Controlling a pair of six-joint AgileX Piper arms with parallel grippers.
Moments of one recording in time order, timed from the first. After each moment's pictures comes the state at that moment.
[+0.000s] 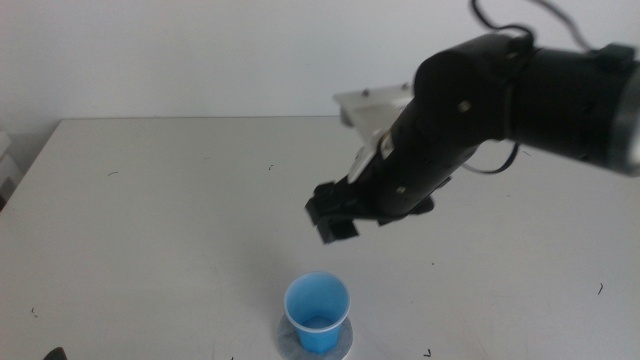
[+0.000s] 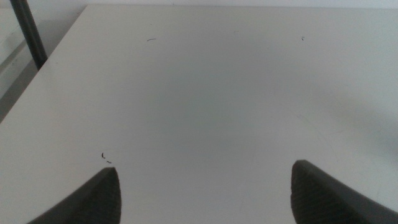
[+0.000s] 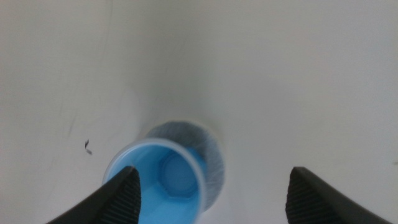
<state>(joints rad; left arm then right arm) -0.07 -0.01 0.03 0.07 0.37 -0.15 0.72 1.72 -1.42 0.10 0.90 0.23</state>
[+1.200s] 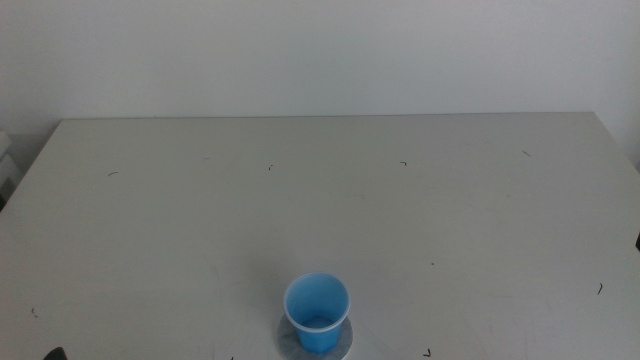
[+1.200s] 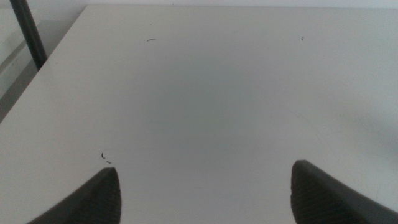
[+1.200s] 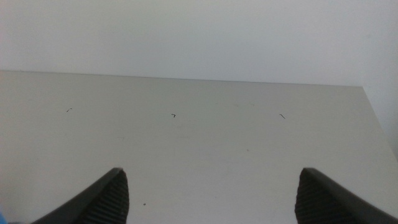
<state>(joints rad) -0.07 -0.01 0.03 0.07 0.37 -0.15 0.24 0.46 -0.44 -0.12 0.35 0.21</state>
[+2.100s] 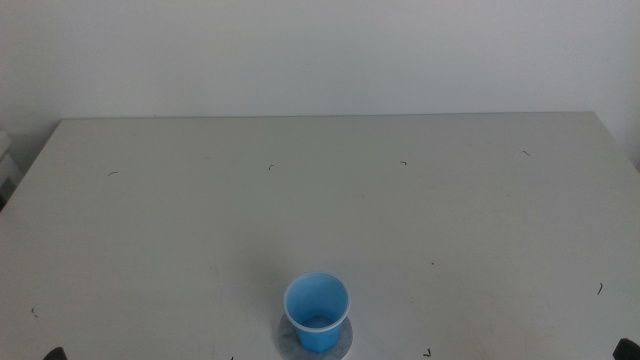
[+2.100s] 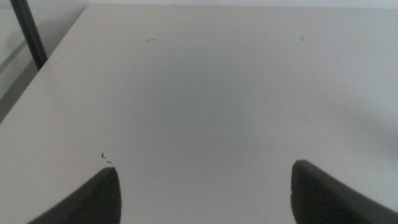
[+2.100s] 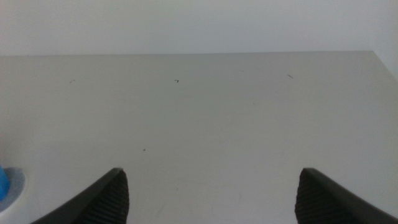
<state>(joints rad) -0.07 -0.01 0.03 0.07 0.37 -0.15 0.24 -0.01 0.01 -0.09 0.29 0.21</state>
